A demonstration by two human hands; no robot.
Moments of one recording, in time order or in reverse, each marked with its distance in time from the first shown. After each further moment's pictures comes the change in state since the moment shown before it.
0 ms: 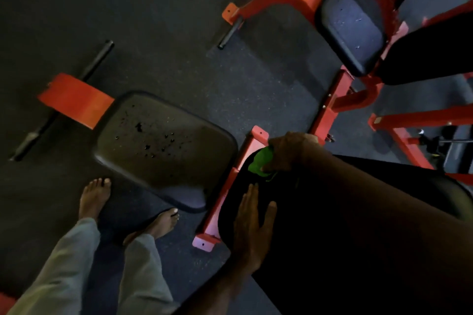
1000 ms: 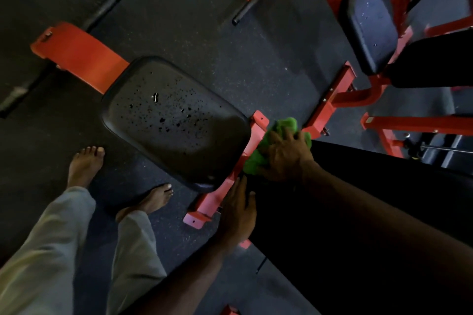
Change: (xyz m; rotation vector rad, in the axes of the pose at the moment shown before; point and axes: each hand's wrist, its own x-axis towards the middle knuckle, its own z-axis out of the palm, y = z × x) left_hand 0.015 -0.061 -0.038 -0.061 -0.030 -0.043; right_hand 0.019 -0.056 0.056 -0.338 0.231 -0.136
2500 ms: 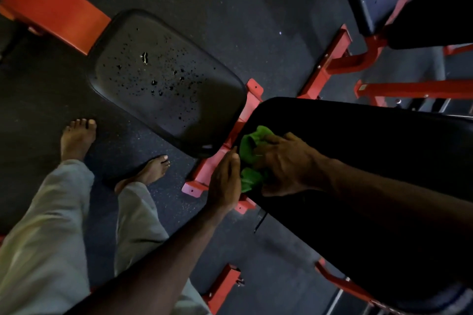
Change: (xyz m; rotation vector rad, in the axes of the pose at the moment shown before) left_hand 0.158 -0.259 -0.327 1.393 0.214 -0.157; right_hand -0.094 -0.034 -0.007 0.093 -0.050 -0.346
